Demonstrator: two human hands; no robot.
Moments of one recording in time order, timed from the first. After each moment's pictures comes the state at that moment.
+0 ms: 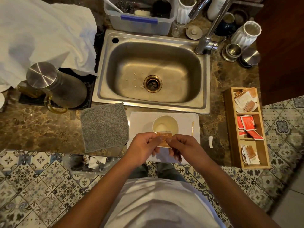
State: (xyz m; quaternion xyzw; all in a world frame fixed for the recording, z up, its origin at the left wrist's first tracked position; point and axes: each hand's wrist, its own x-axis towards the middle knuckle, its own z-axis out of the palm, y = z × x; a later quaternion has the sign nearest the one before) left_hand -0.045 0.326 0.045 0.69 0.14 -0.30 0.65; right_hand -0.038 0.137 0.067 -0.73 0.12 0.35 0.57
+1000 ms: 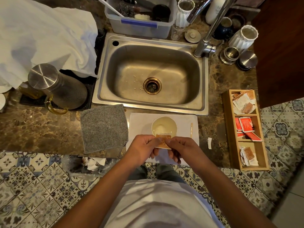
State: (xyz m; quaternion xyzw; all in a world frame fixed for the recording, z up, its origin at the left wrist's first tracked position) left_hand -0.044 0.322 0.049 0.68 0.17 -0.31 0.64; right_hand -0.040 0.140 0.076 -0.71 0.15 0.37 0.59
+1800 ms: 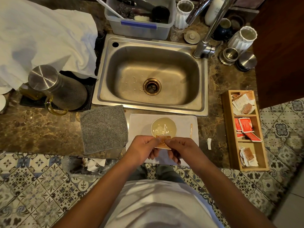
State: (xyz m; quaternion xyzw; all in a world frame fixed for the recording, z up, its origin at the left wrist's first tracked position) left_hand -0.042 0.321 0.060 0.66 0.20 -0.32 0.65; right_hand -0.038 0.140 0.078 -0.70 0.15 0.37 0.60
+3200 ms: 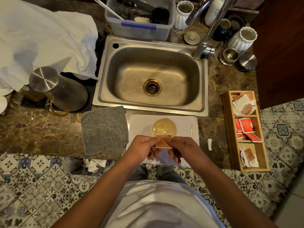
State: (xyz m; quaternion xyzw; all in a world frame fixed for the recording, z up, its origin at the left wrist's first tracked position) left_hand -0.037 0.322 0.073 0.64 0.22 -0.34 0.66; right_hand -0.034 0.140 0.077 -0.69 0.14 0.36 0.60
